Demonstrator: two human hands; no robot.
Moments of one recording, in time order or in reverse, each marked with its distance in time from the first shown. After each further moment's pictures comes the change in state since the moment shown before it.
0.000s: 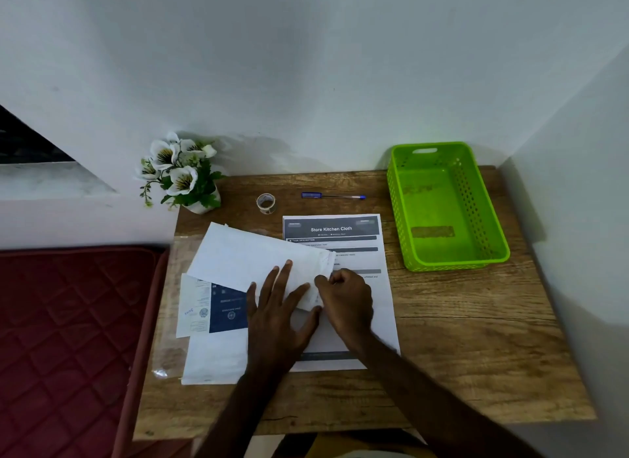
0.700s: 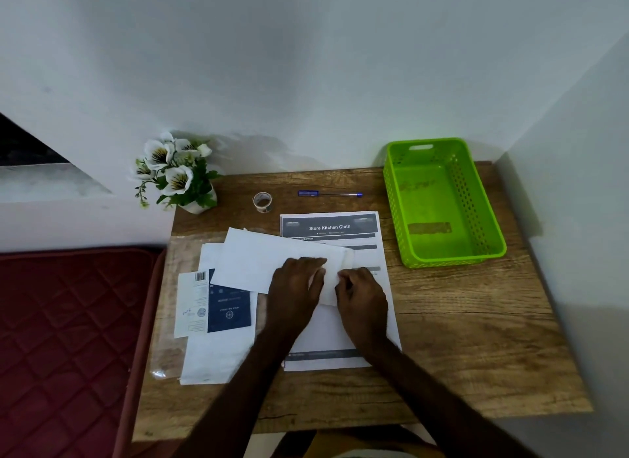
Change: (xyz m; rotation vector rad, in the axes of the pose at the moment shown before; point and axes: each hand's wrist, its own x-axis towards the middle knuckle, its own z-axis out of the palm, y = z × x) left_hand 0.056 0.021 0.018 -0.220 -0.036 -0.054; right_hand 0.016 0.051 -0.006 -0.197 0.218 -0.496
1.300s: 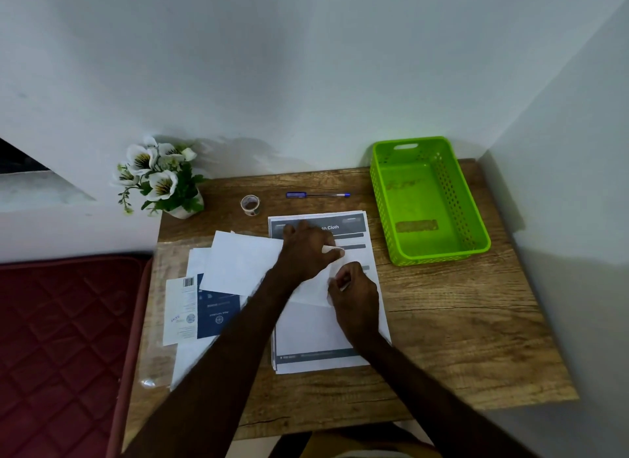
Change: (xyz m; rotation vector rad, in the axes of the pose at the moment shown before) left_hand 0.096 0.022 0.006 0.139 -0.456 0.094; right_hand 0.007 0.002 -0.003 0.118 -0.055 0.190
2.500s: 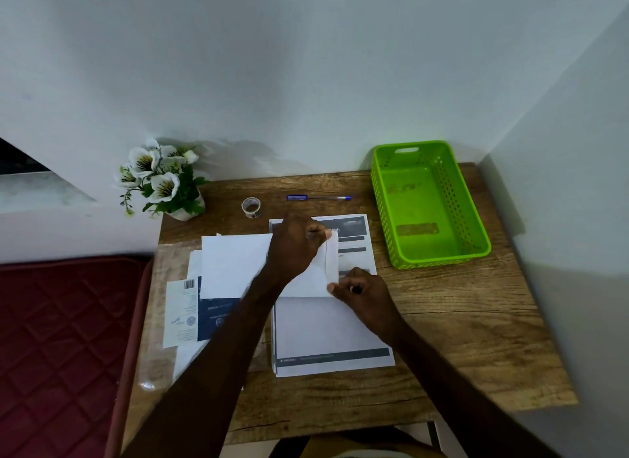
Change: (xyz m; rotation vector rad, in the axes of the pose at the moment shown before) left_hand -0.006 0.001 -0.024 -0.445 0.244 -0.123; right_hand 0.023 0.012 -0.037 0.233 -0.392 -0.041
